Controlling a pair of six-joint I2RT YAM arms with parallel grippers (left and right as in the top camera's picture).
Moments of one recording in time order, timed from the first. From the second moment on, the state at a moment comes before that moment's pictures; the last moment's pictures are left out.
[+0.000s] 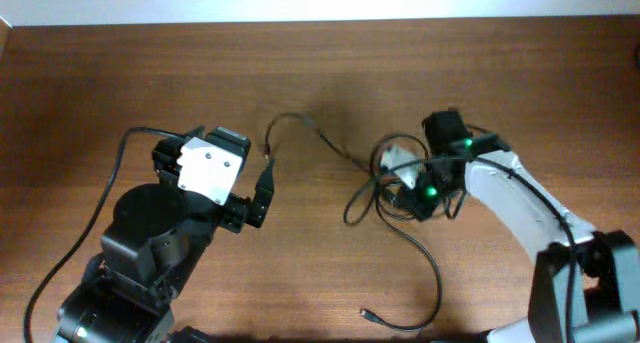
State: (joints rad) left arm -0.46 0.82 1.19 -0.71 -0.15 0.14; right arm 0.24 1.66 1.10 -0.87 -0.44 -0.63
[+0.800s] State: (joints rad) left arm -0.46 0.88 1.18 -0.84 -0.10 0.13; right arm -0.62 1.95 2.09 -1.10 -0.54 -0.51
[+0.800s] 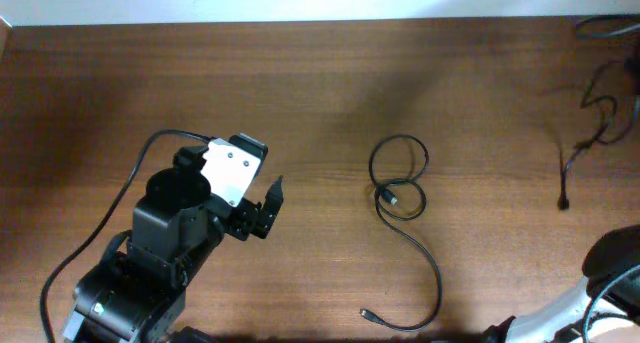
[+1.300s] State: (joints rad) left arm -0.46 0.85 1.18 -0.87 -0.10 0.13; right arm -0.57 2.41 2.10 -1.07 -0.58 -0.54
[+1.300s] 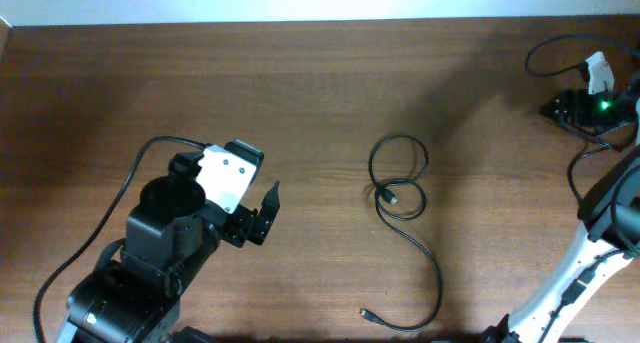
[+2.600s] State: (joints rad) left arm -0.46 1.14 1.18 -0.76 -0.22 0.06; right arm -0.65 2.62 2.38 -0.58 0.16 0.48
